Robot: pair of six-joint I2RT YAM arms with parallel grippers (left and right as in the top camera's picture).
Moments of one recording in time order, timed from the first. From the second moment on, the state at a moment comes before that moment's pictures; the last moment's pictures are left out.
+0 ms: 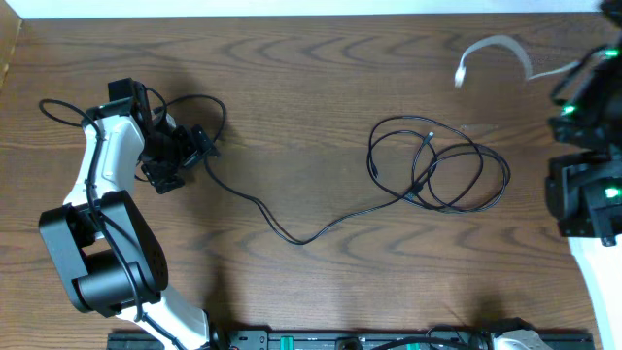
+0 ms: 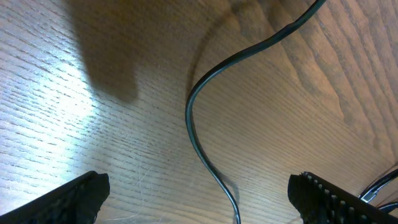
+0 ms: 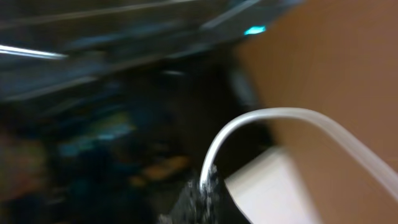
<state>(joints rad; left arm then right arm) 0.27 1.85 1.33 -1.00 0.33 -0.33 0.19 1.22 1.47 0.36 0.84 -0.03</state>
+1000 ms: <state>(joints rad) 0.27 1.85 1.33 -1.00 0.33 -0.33 -0.46 1.81 1.47 -0.66 0.22 0.53</state>
